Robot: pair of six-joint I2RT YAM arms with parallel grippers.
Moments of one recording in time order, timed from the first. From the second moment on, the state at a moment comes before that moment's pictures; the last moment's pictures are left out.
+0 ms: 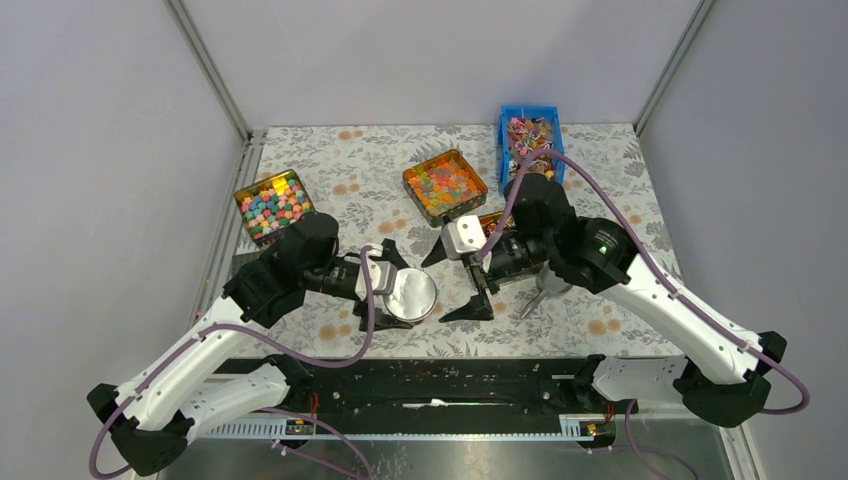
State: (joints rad) left arm -0.75 0.87 1.00 -0.61 0.87 0.53; right arm 0.92 1.18 1.44 -0.75 -0.83 -0.52
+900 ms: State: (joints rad) left arm -0.75 0.89 1.01 -0.55 0.95 0.41; right arm 0.92 1.28 1.47 -0.72 -0.90 -0.51
